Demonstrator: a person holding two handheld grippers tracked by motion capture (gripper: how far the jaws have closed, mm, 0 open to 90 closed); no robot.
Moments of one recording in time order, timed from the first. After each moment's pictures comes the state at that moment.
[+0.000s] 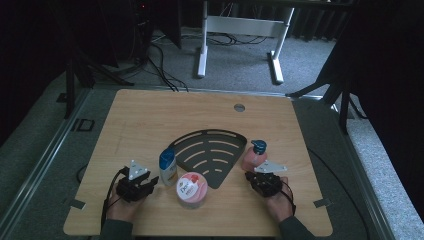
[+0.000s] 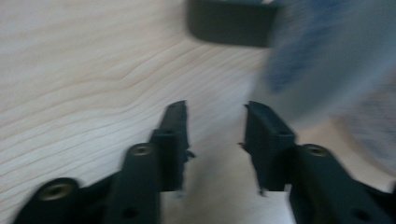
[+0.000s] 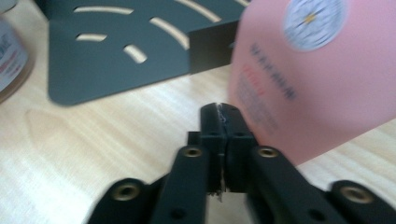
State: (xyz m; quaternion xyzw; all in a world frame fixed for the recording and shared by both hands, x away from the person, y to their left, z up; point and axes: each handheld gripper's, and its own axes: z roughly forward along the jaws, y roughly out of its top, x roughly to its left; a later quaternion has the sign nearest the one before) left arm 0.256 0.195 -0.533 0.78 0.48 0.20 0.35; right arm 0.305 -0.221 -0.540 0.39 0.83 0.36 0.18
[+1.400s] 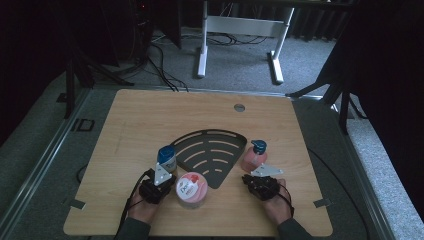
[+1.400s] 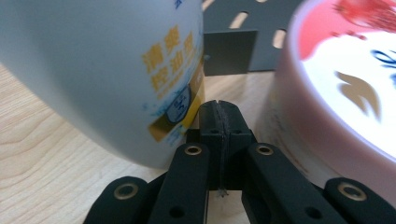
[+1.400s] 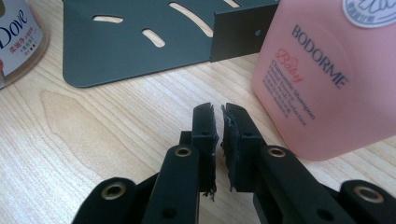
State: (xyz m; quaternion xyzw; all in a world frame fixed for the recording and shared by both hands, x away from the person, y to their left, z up) left arm 0.265 0.140 -0.541 0.81 0.42 0.21 0.35; right arm 0.298 -0.214 -0.546 0.38 0.84 0.35 0.18
